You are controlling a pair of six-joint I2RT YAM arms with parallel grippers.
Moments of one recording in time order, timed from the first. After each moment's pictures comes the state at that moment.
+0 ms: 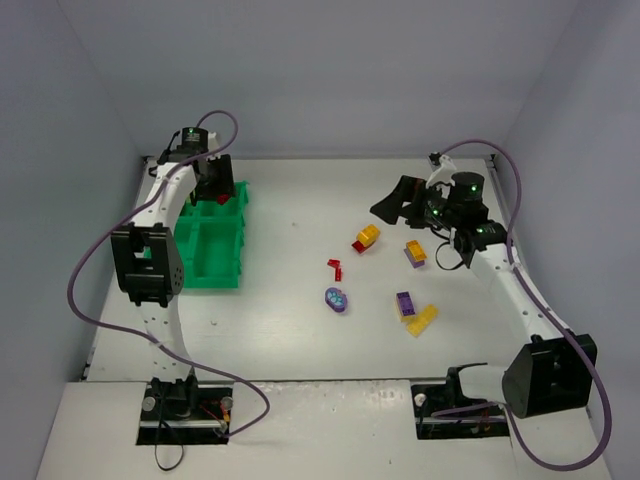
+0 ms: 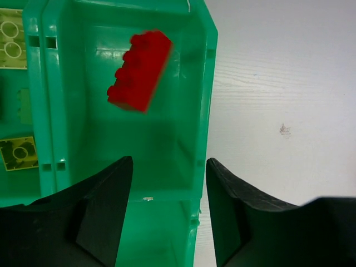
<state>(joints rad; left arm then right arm) -0.04 2.05 1.88 -0.79 0.14 -0.22 0.15 1.27 1.02 -0.18 -0.54 0.43</state>
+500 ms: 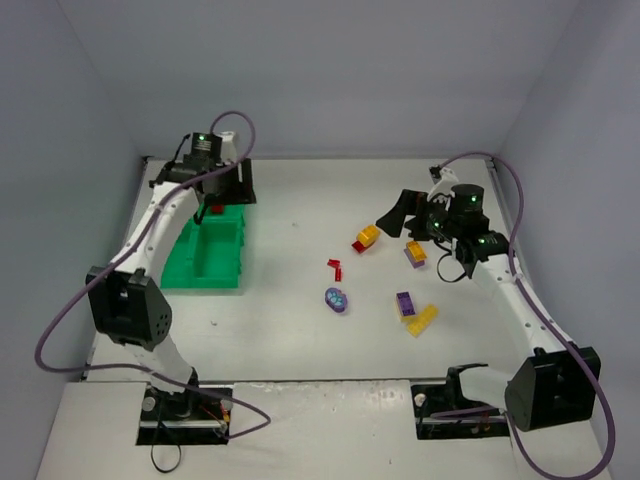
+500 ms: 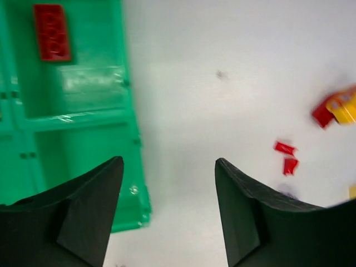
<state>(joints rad) -0.16 1.74 1.69 -0.80 0.13 -0.22 0.15 1.21 0.96 -0.25 -0.47 0.36</state>
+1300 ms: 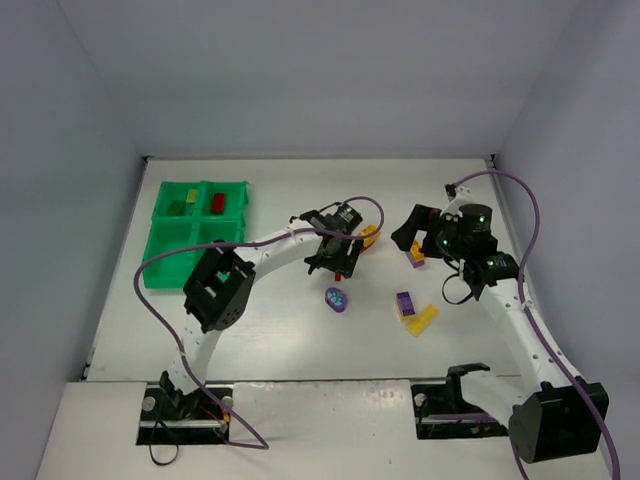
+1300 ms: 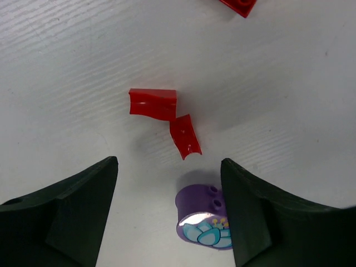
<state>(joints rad) -0.80 2.09 1.70 -0.78 -0.07 -0.41 0.13 1.04 0.83 -0.33 -0.28 0.38</state>
